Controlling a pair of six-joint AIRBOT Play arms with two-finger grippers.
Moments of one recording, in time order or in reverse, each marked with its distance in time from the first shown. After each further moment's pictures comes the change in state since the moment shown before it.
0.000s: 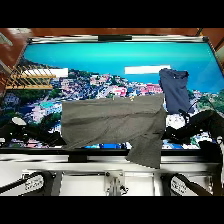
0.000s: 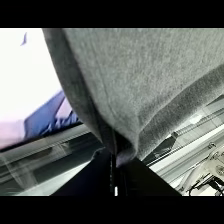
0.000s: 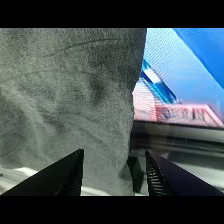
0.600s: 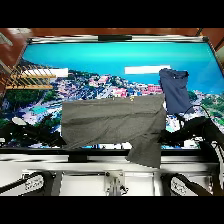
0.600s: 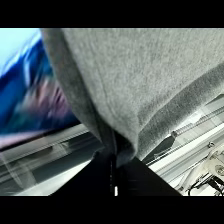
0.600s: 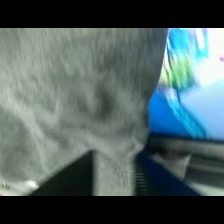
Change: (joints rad) left arm 0.000 0.000 0.000 -0.001 -0.001 0.000; right arm 0.021 0.000 -0.109 0.057 0.129 -0.001
